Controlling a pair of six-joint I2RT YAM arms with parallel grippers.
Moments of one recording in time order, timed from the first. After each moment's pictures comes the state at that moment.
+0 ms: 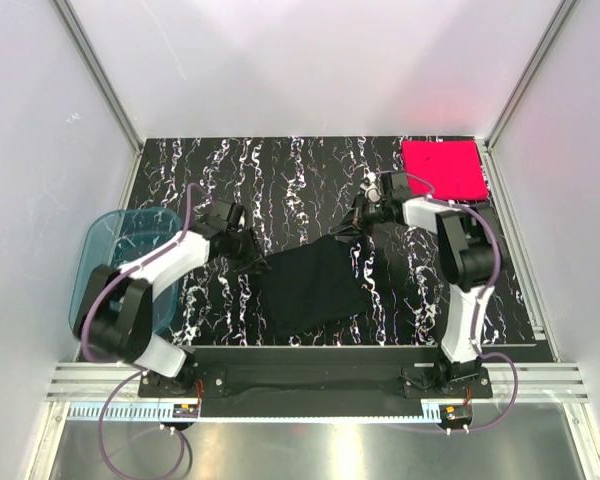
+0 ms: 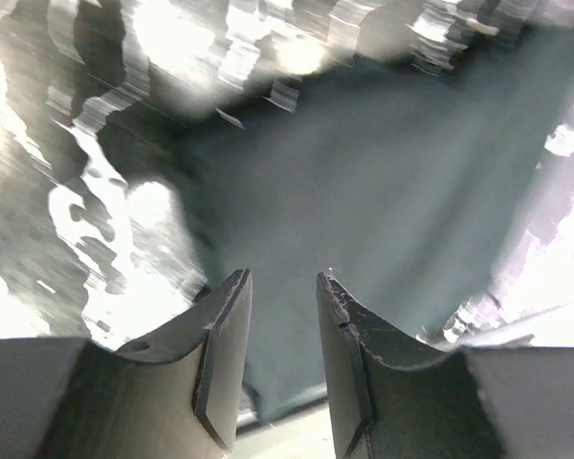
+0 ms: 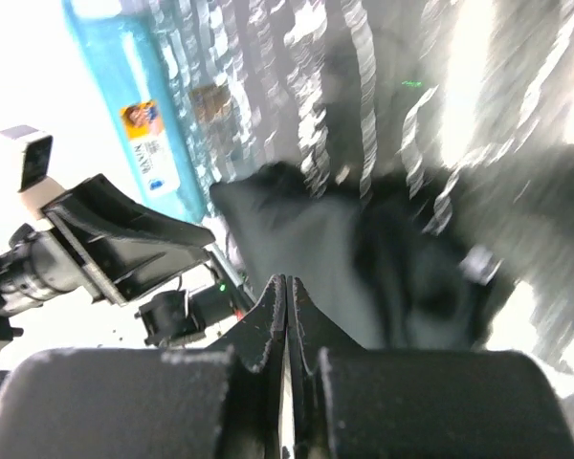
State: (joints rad) left arm -0.40 1.47 0.90 -0.50 0.25 -0.76; right arm 0.24 2.01 1.22 -0.12 -0.88 0.72
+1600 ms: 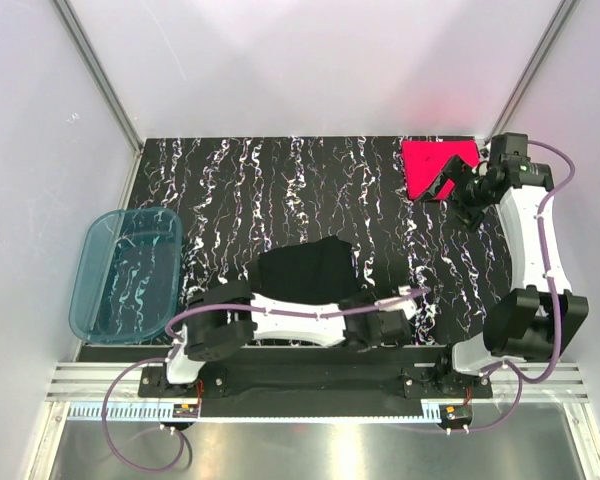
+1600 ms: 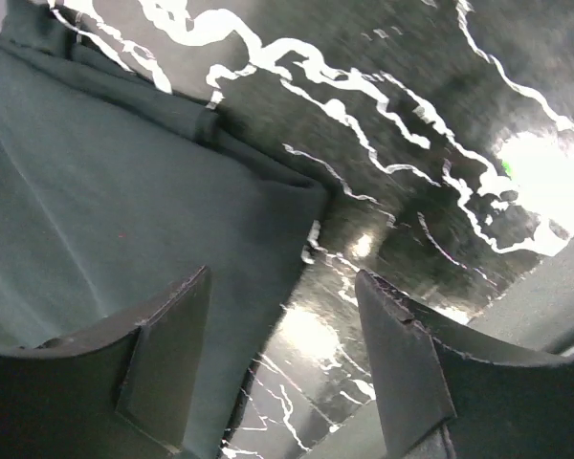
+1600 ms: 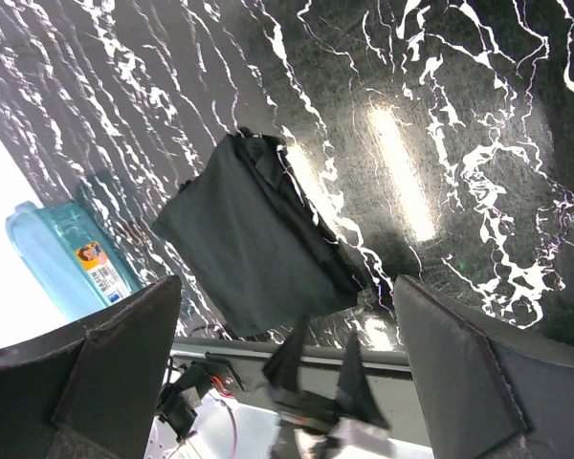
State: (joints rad) left arm -1.40 1.98 1.41 -0.54 -0.56 -0.23; right arm -0.14 1.51 1.53 -1.09 -0.39 0.52
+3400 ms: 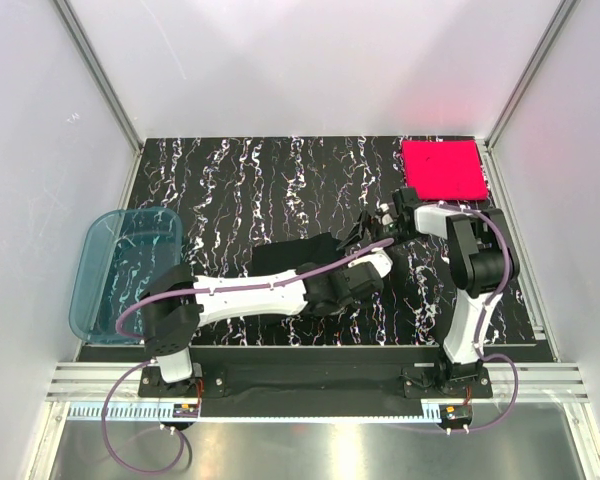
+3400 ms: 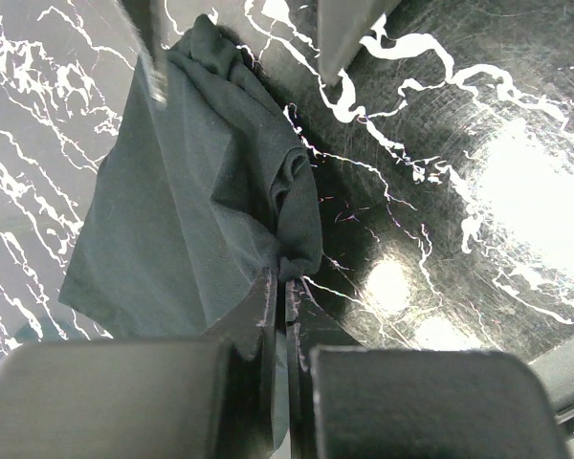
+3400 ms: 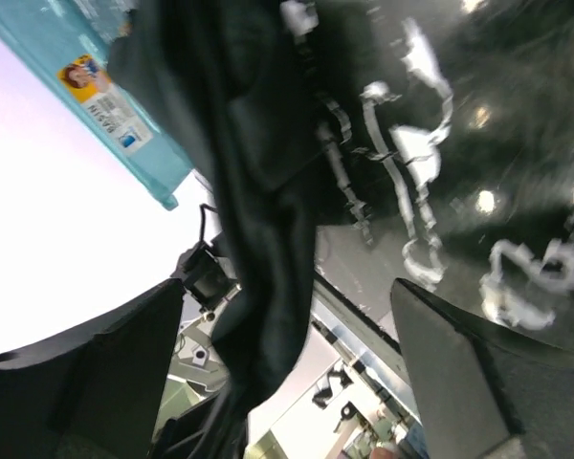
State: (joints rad) left arm -1.26 1.76 1.33 -0.58 -0.55 -0.13; right arm 0.18 1.95 1.13 -0.48 -0.91 0.69
